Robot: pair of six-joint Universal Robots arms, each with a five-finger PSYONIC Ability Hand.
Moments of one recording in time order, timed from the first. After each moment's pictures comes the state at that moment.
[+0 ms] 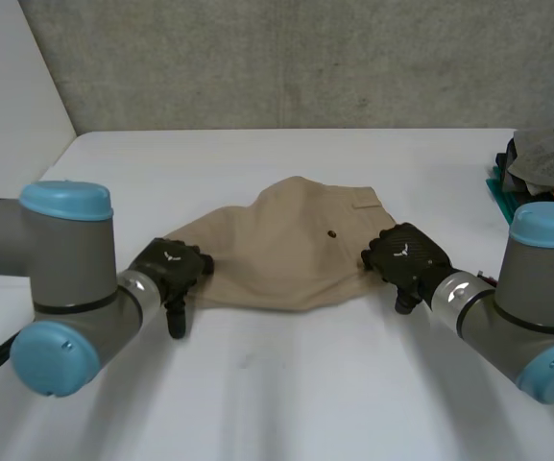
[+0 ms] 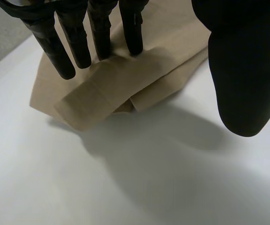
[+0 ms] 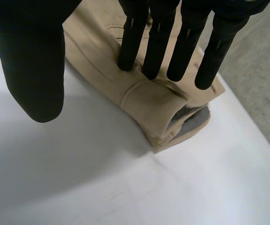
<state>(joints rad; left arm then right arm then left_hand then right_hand) 4.26 -2.13 -1.46 3.03 -1.56 3.58 1.88 -1.01 1.59 -0.18 1.22 2.41 0.30 0.28 0.29 0.28 0.09 0.60 0.59 0.56 0.57 0.37</state>
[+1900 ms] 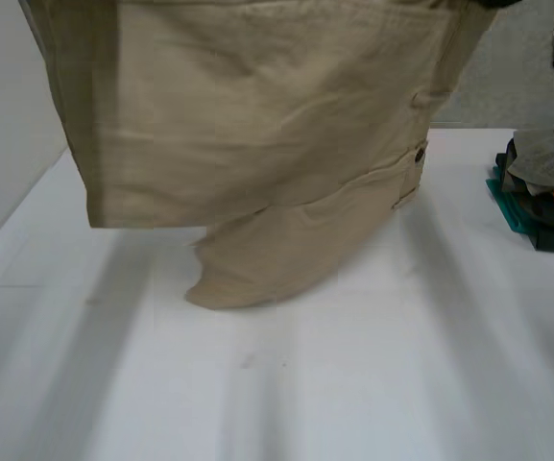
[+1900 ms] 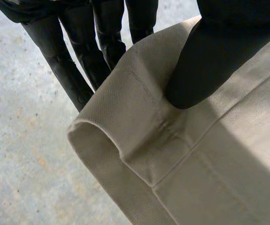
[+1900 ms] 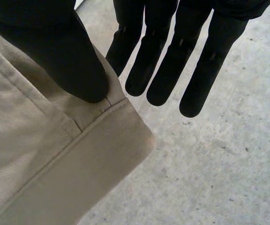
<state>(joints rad) 4.28 -1.64 -0.93 2.88 -1.51 3.47 1.84 -1.36 1.03 -0.04 1.26 2.99 1.17 1.19 1.19 1.20 0.99 1.12 1.17 1.18 1.19 1.00</state>
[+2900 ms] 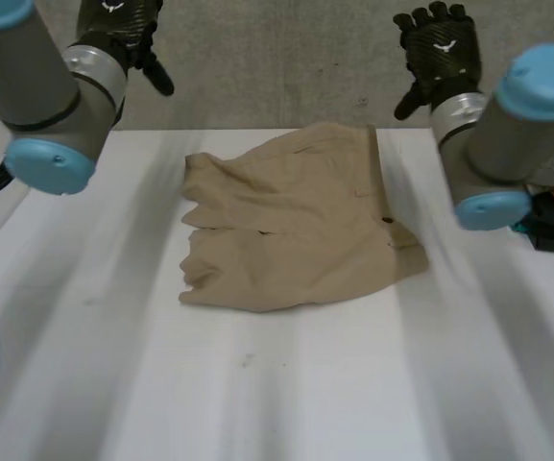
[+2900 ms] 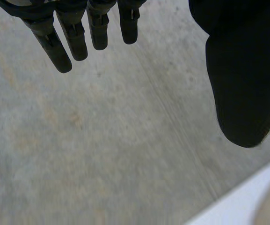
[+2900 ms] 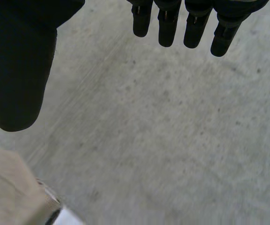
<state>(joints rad) 4.34 -2.37 -0.42 3.02 -1.57 3.30 1.98 -0.72 0.67 -0.28 1.59 2.85 0.19 0.20 0.21 0.20 0.05 0.22 0.21 0.20 0.21 0.05</state>
